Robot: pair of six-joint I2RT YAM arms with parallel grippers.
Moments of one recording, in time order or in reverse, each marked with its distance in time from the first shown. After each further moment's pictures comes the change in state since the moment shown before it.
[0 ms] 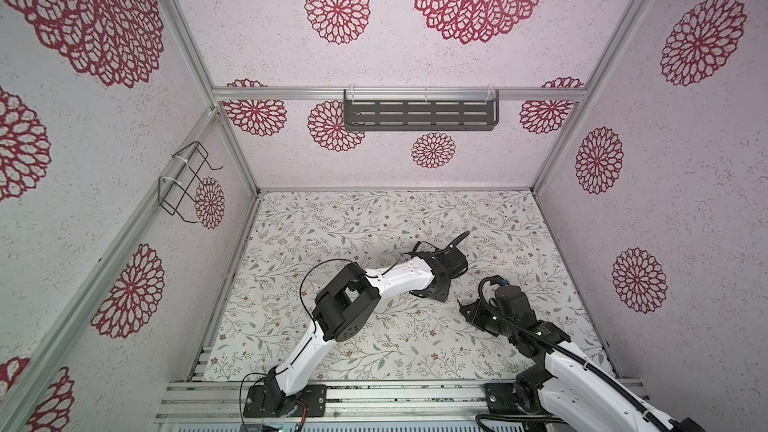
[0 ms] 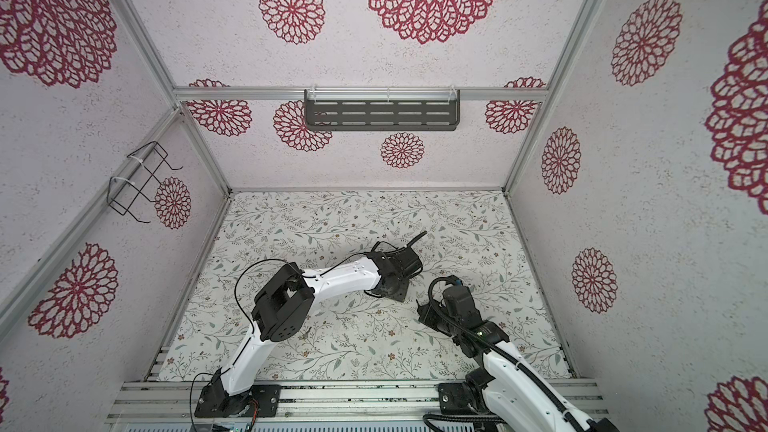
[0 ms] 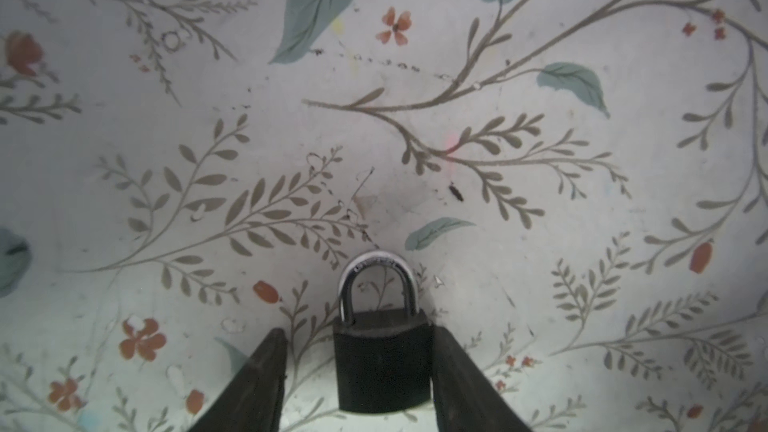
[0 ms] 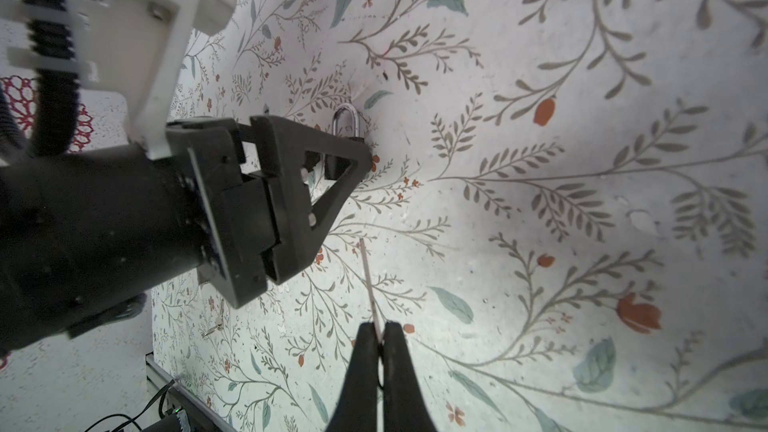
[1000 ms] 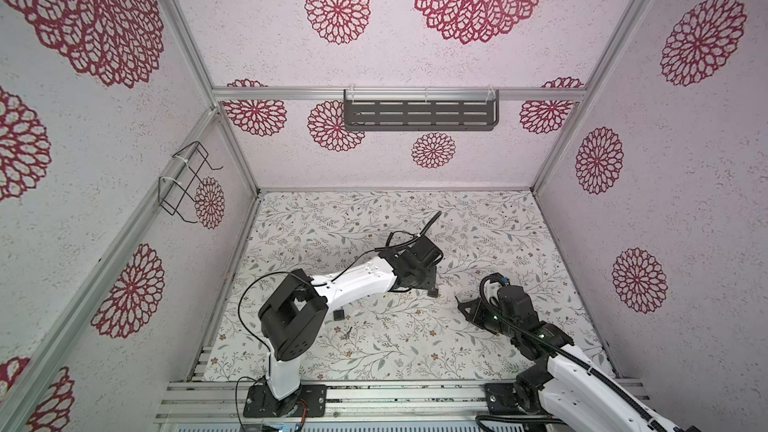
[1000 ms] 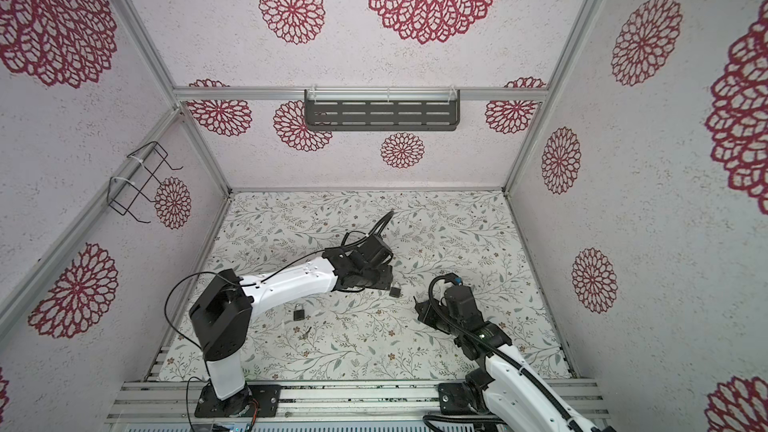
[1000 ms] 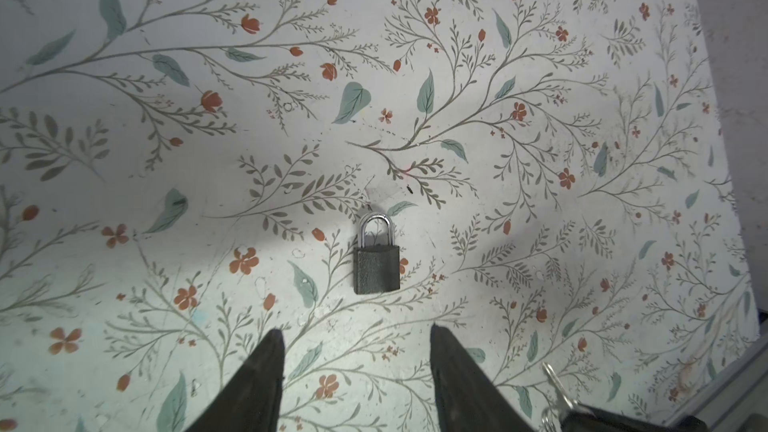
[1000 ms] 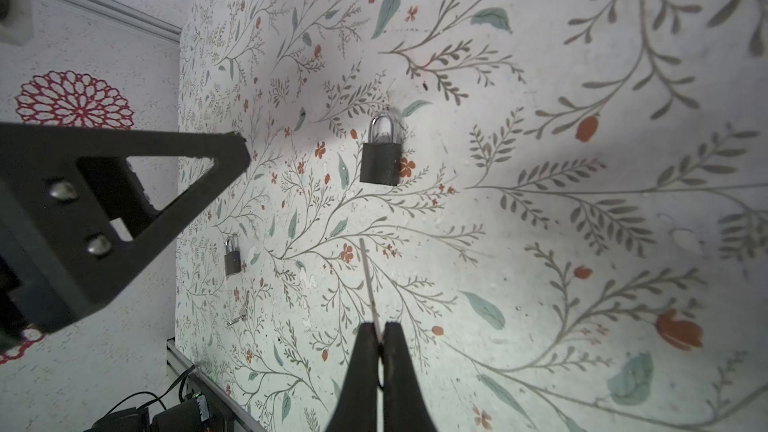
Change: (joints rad) left arm 0.063 -0.368 -0.341 0.240 0.071 -0.045; right arm 0.008 -0.039 0.004 0.011 -0.021 0.000
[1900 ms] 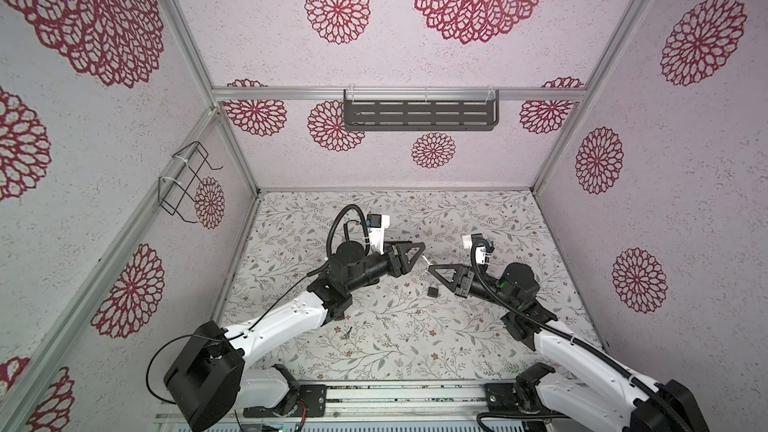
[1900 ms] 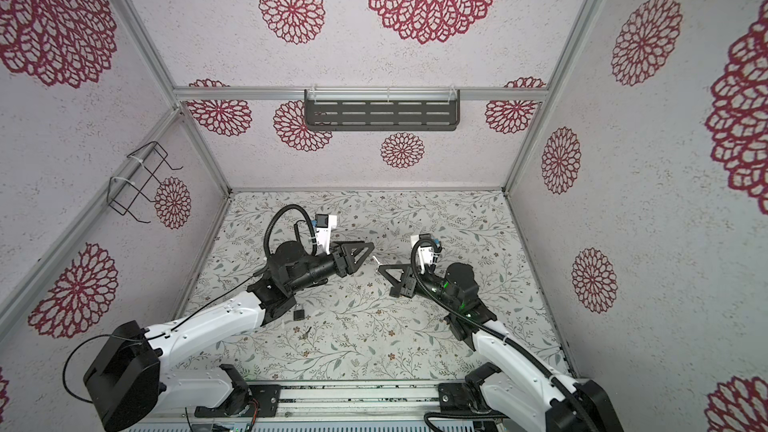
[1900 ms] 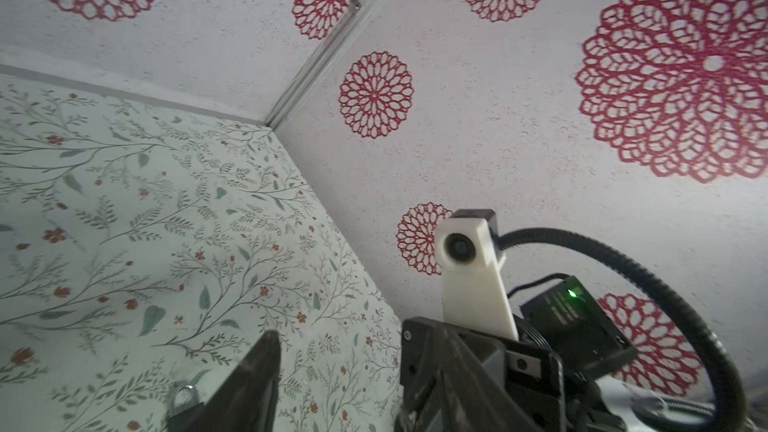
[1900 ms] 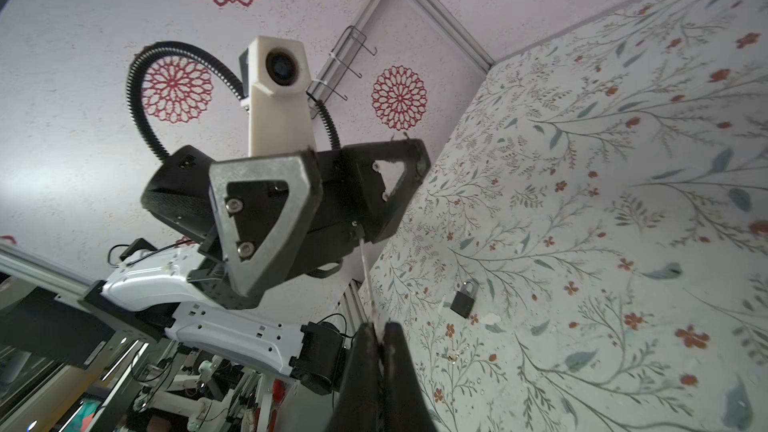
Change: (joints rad) left arm 0.198 -0.600 -0.653 1.009 0.344 -0.064; right arm 0.036 0.201 0.126 0.761 -0.413 0.028
